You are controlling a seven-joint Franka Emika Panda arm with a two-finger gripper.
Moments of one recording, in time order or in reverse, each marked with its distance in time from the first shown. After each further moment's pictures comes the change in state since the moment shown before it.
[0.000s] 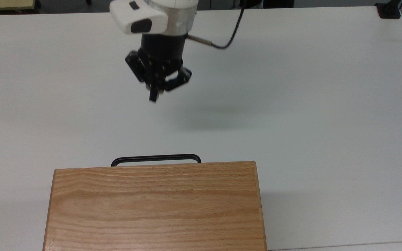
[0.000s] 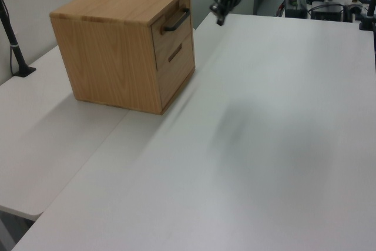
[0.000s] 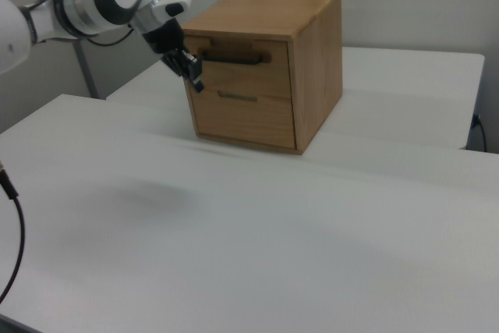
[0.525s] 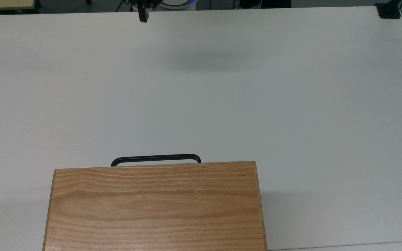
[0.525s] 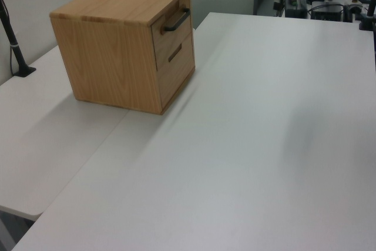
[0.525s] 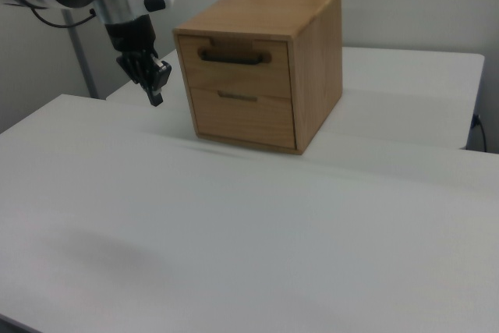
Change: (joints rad) arm -0.103 -0.371 -0.001 -0.275 0.230 -0.254 -0.278
